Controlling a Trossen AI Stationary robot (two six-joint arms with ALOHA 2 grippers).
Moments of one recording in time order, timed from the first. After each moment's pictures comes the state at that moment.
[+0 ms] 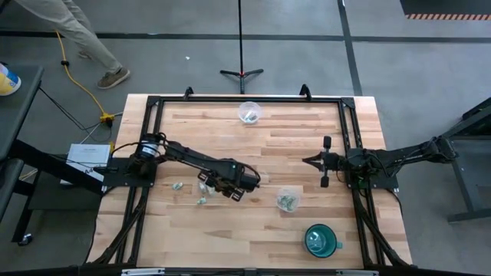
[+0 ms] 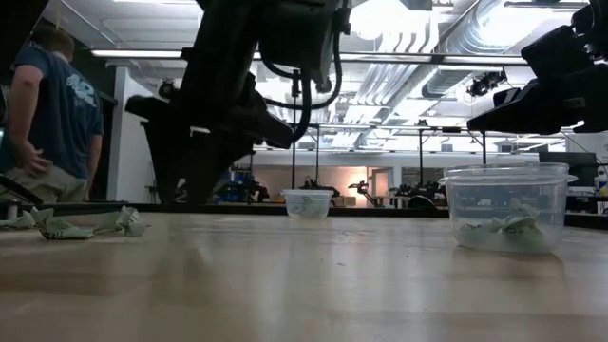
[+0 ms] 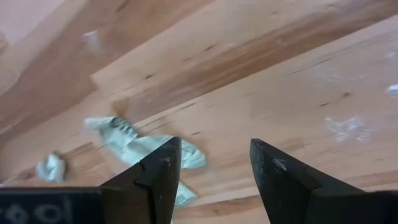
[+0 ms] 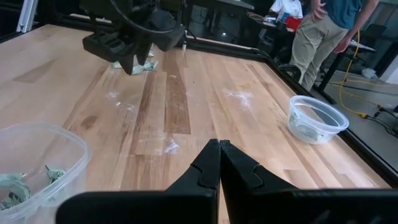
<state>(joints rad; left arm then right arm) -0.18 2.06 1.54 -1.24 0.01 -1.27 0.13 0.33 0.01 0.11 0.28 -0.14</state>
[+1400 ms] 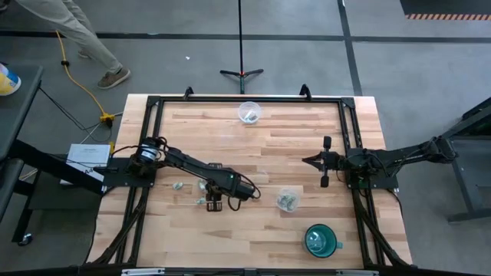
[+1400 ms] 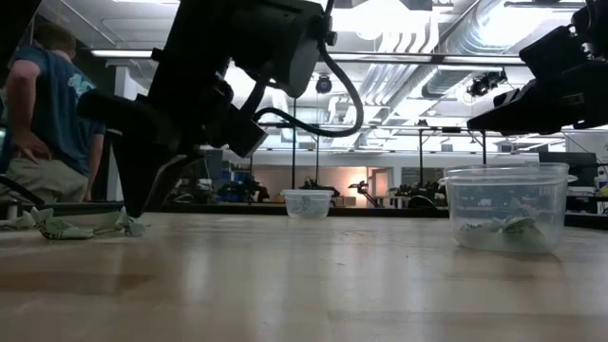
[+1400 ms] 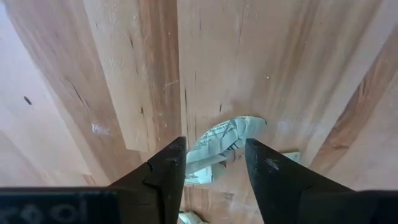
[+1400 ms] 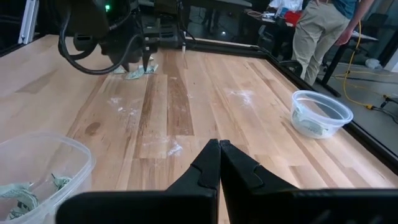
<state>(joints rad) -0.24 2.07 1.49 -1.29 -0.07 -0.30 0.13 0.33 0.01 0.12 0.28 -0.08</state>
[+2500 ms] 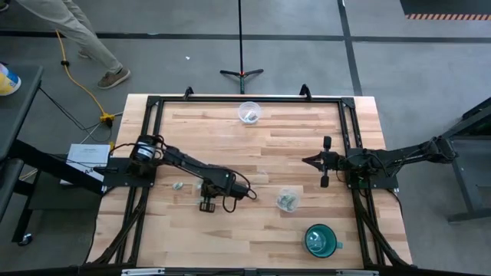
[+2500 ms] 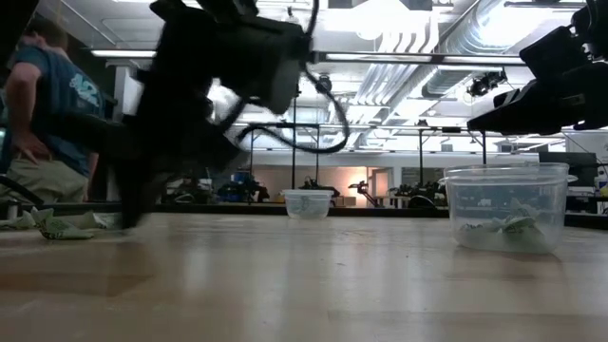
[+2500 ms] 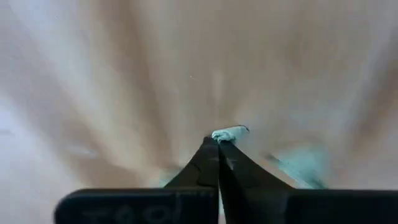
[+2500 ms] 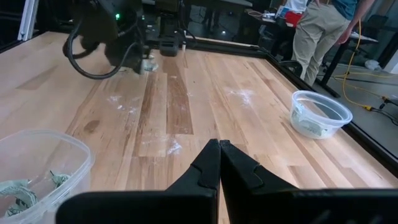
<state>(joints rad) -0.21 2.07 1.36 -1.16 -0.07 -0.13 0.13 0.33 0.01 0.11 0.28 -0.09</state>
